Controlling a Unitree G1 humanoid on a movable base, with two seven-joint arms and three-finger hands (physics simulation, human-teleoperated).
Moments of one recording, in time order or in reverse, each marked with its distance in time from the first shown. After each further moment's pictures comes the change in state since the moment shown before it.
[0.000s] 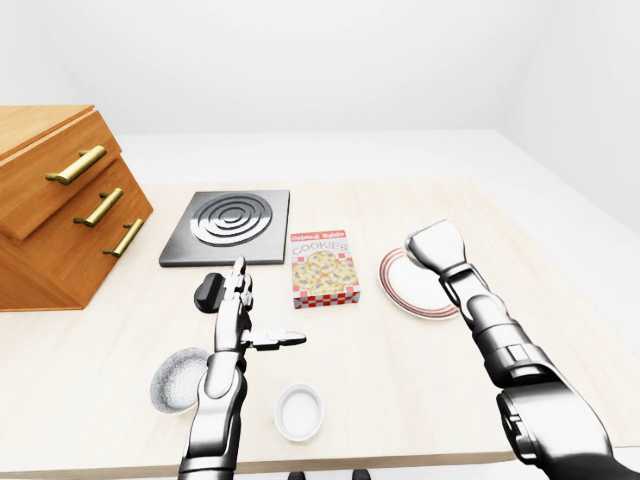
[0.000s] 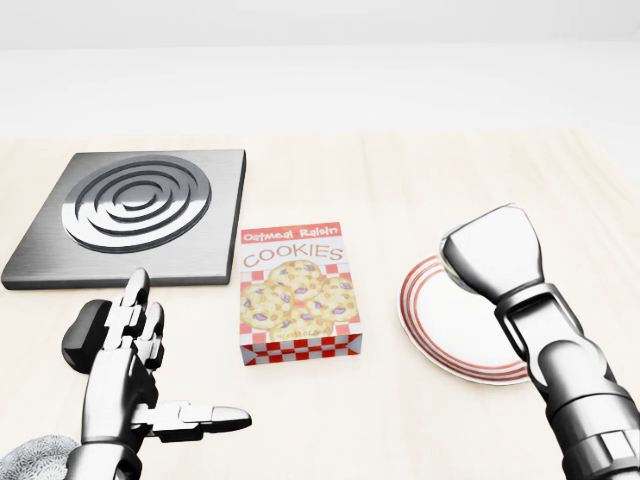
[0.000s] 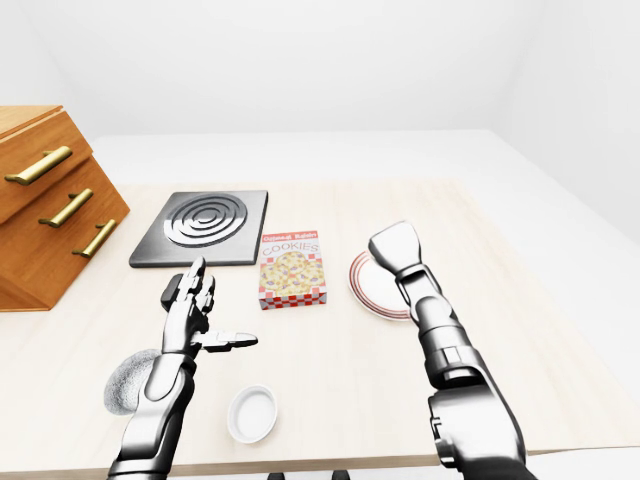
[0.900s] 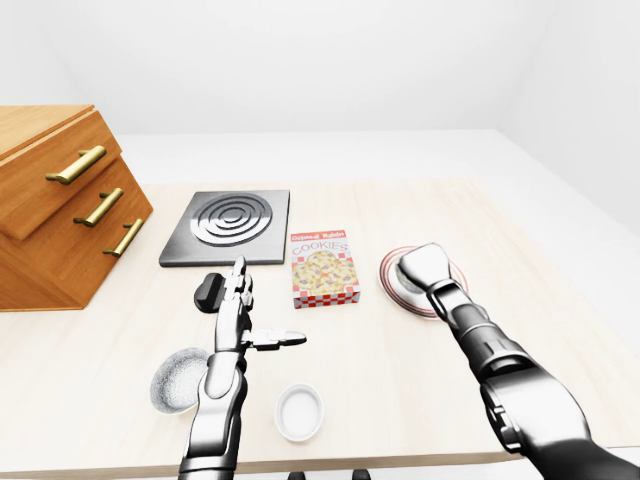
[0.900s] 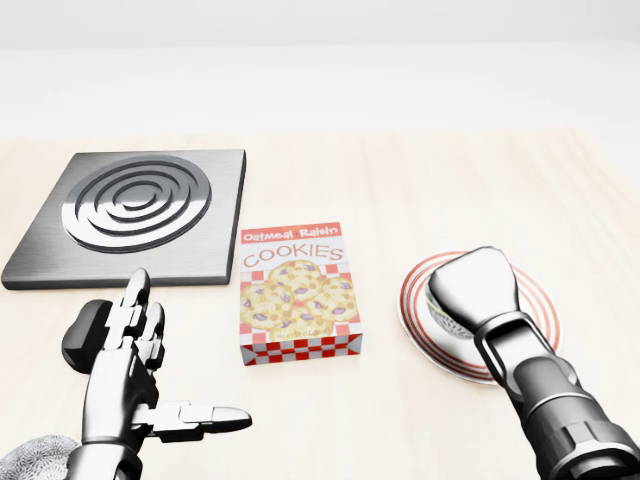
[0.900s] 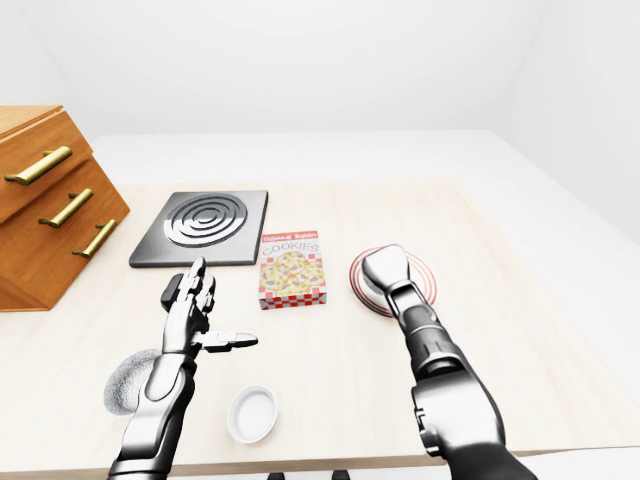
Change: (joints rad) left arm -0.001 0.000 -0.001 0.004 0.000 -0.004 -0.001; right arm -0.072 0.067 0.060 0.313 0.108 0.000 0.000
